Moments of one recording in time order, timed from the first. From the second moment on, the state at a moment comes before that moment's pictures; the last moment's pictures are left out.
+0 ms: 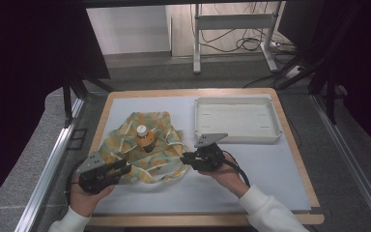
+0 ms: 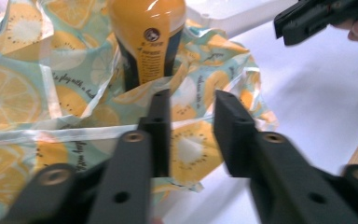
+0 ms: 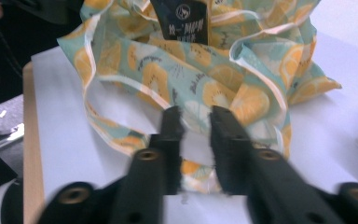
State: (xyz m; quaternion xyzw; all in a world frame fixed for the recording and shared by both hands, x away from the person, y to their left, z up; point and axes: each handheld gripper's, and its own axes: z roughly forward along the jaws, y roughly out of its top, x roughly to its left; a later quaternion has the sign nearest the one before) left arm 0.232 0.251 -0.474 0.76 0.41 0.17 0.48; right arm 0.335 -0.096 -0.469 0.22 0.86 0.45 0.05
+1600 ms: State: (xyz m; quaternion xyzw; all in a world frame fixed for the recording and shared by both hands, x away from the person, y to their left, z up) left arm 0.225 0.259 -0.482 0.76 0.42 0.18 0.46; right arm 0.333 -0.045 -0.452 0.21 0.84 0.49 0.08
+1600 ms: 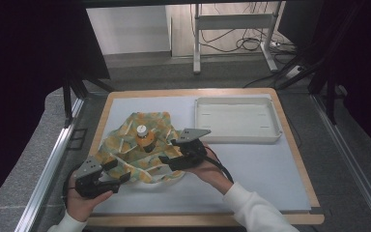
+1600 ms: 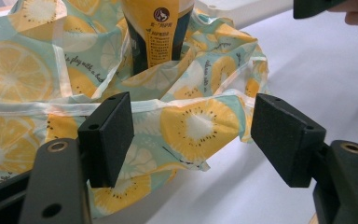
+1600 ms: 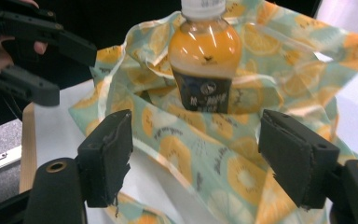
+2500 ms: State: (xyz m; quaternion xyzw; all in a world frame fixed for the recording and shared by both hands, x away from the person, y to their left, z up) left arm 0.230 0.258 -0.482 0.77 0.42 0.17 0.46; right arm 0.371 0.030 -0.459 0.21 0.85 0.48 0.09
